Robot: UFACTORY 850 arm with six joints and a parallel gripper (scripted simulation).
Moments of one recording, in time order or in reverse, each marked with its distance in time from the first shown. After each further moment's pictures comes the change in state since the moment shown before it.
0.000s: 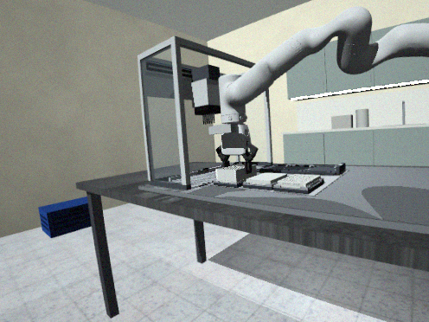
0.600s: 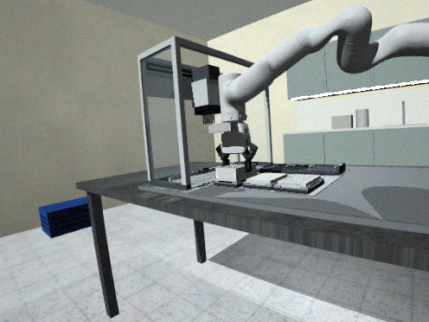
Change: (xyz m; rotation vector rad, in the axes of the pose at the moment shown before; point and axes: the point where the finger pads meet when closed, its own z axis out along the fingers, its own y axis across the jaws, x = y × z) arm 0.000 0.000 -0.005 0.000 0.000 0.000
